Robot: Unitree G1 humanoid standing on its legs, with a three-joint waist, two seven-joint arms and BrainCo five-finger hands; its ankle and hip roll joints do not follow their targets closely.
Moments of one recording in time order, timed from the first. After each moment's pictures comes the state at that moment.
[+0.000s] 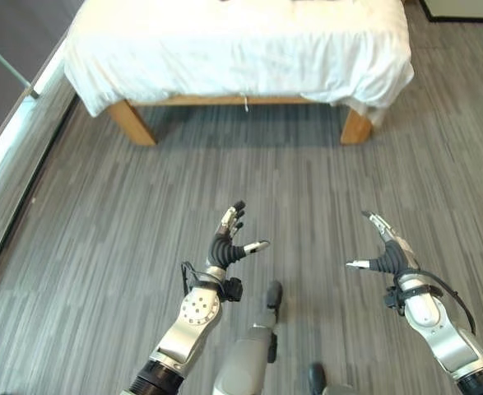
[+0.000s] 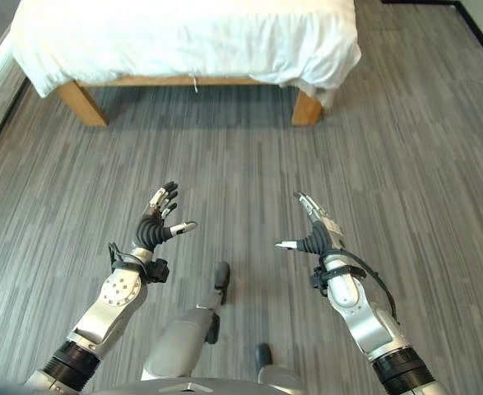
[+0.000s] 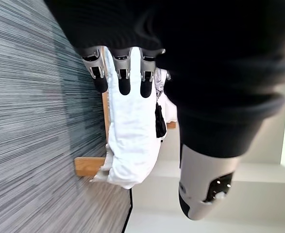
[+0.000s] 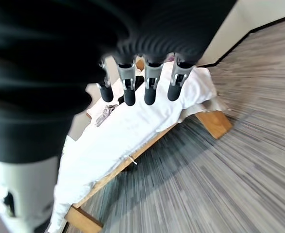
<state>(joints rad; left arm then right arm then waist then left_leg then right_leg) -0.03 0.36 -0.37 0.01 -0.27 -0.19 0.25 0.03 -0.59 0.26 -0.02 -0.32 -0.10 -0.25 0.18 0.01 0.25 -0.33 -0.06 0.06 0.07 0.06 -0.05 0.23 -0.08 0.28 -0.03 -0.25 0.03</state>
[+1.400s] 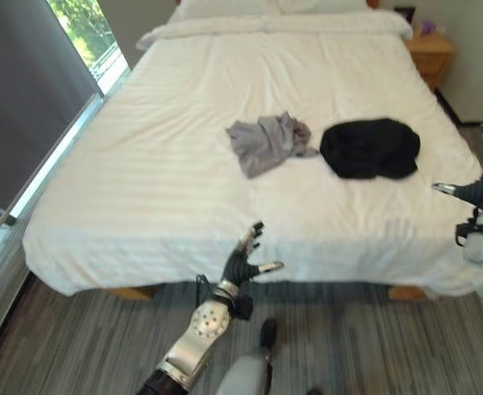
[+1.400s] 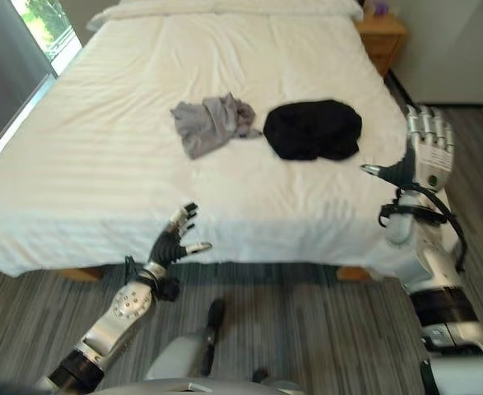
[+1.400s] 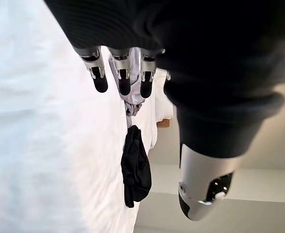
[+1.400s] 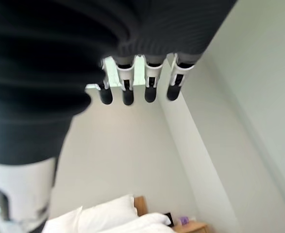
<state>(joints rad) -0.02 0.38 -0.49 0.05 -0.31 -0.17 0.21 -0.29 -0.78 0.01 0.20 -0.54 0.13 -0.60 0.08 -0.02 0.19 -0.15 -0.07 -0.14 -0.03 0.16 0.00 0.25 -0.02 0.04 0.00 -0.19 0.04</state>
